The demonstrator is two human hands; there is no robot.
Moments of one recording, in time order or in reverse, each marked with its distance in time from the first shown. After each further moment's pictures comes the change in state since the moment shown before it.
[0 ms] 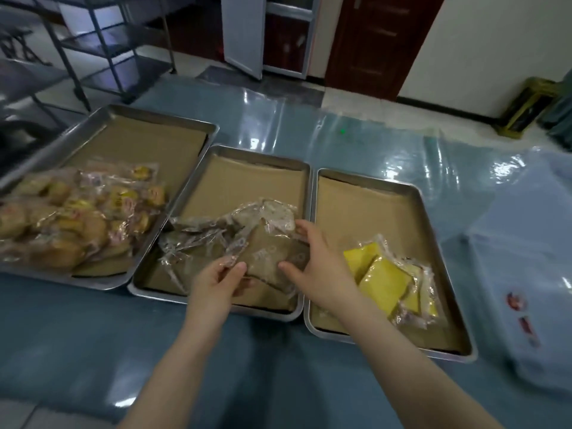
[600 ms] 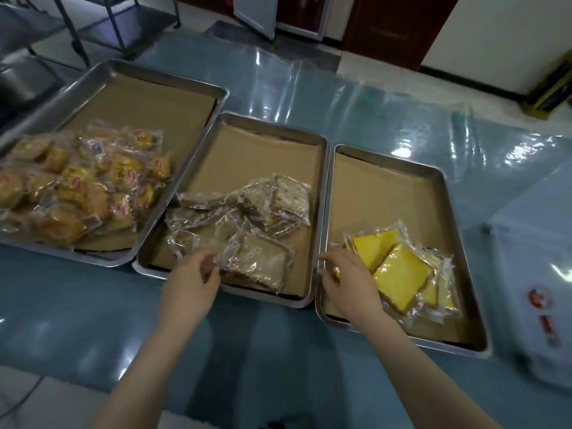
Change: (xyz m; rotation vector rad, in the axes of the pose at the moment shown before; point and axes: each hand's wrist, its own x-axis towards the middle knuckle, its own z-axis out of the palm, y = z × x) left_hand 0.022 -0.033 -0.057 0.845 0.094 0.174; right_hand -0.026 0.061 0.028 -0.164 -0.010 0.098
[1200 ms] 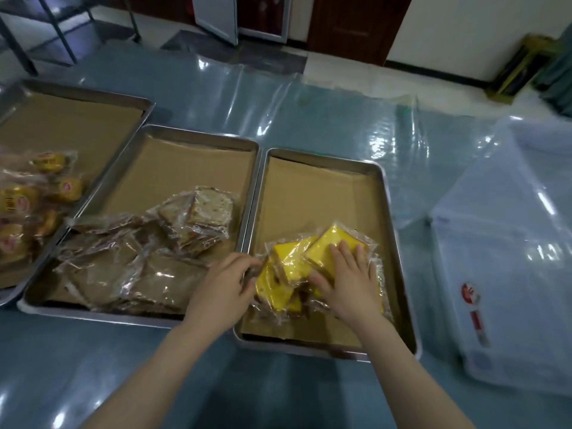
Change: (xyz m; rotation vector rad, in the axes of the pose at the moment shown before) left_hand -0.007 0.144 0.124 0.152 -0.266 0.385; right_hand 0.001 0.141 -0.066 -0.234 -0.134 0.268
